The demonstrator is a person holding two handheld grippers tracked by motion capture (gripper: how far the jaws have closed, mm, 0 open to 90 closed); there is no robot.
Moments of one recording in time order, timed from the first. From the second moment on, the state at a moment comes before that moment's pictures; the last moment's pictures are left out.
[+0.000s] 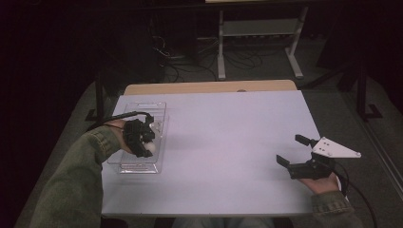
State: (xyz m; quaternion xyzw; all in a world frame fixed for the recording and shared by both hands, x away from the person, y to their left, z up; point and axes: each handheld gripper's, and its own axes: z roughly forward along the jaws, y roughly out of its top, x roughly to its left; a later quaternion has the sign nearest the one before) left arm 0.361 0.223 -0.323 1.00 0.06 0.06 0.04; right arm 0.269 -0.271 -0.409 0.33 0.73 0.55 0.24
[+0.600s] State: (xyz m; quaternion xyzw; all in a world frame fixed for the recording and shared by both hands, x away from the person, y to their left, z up) left arm 0.368 0.224 -0.341 1.00 0.06 0.05 0.04; right arm 0.269 -0.270 -0.410 0.33 0.73 0.55 0.24
